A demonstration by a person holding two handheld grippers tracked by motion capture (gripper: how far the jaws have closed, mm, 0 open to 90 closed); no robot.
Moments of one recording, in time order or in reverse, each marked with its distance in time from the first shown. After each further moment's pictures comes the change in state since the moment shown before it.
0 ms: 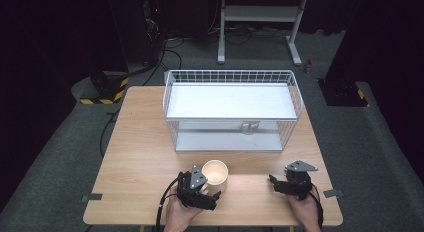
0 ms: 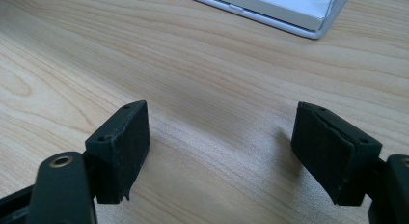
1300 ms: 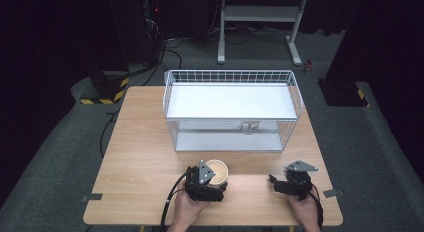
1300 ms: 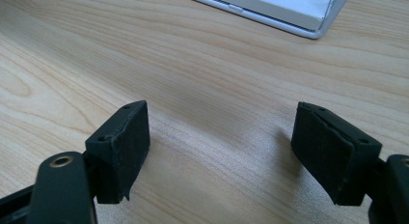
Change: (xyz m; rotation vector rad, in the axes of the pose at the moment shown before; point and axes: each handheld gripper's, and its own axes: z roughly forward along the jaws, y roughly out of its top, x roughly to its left) left arm -0.006 0.016 0.017 -0.041 0.041 0.007; right arm 0.000 0.000 0.000 0.001 -0.003 0.002
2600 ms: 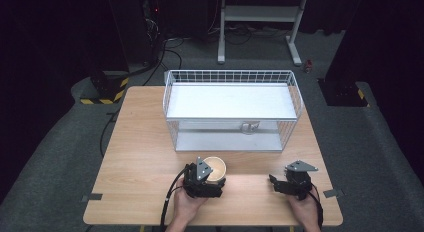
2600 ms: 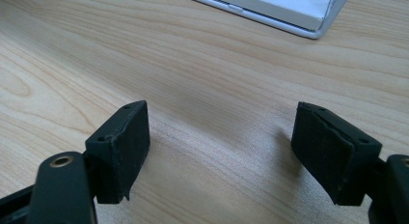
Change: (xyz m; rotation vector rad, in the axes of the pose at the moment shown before) left arm 0.009 0.004 0.000 -0.013 0.027 -0.033; right arm 0.000 0.000 0.000 0.000 0.000 0.000
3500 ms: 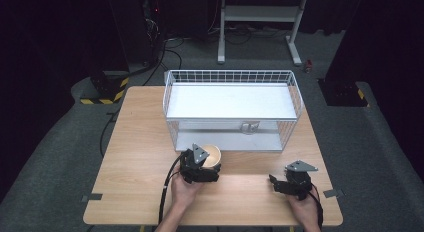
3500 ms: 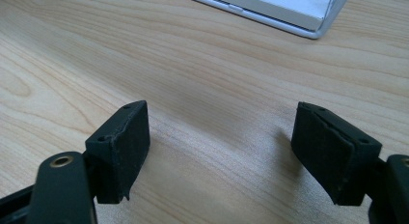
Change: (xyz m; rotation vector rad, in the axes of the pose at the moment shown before) left arm 0.029 0.029 0.008 0.011 0.074 -0.029; right arm 0.000 0.000 0.000 0.000 0.000 0.000
